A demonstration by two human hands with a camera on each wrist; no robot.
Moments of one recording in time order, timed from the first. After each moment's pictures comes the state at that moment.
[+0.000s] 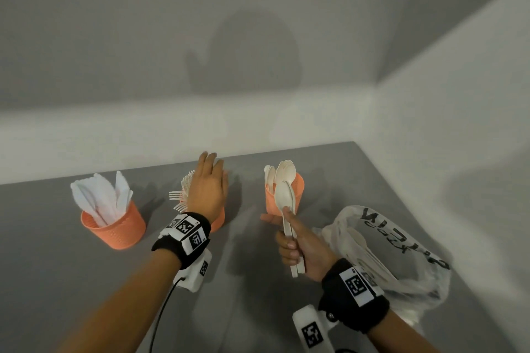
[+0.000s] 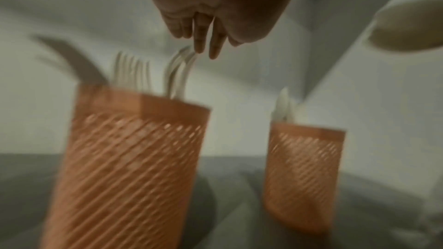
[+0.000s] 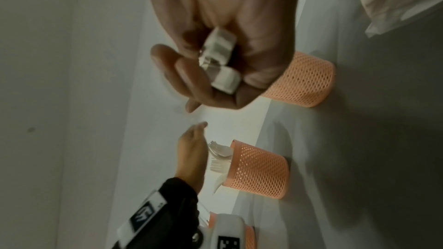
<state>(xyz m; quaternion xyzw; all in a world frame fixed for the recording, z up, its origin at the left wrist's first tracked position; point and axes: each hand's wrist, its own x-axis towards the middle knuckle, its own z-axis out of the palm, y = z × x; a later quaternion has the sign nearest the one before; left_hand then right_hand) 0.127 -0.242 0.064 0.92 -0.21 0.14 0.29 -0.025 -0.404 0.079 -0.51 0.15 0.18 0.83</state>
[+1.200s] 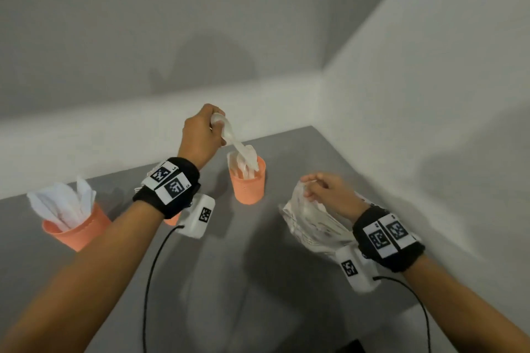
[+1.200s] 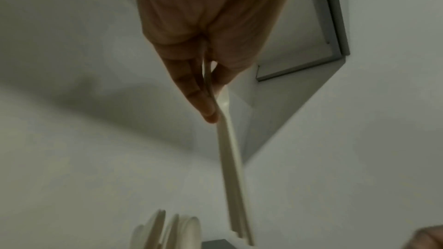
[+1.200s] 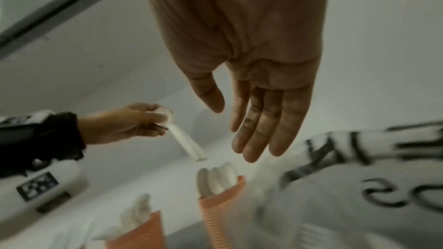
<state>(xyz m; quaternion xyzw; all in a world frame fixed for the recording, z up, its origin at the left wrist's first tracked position) 0.101 -0.305 0.165 0.83 -0.27 0.10 0.48 -0.081 -0.499 0.115 -0.81 0.18 -0.04 0.55</state>
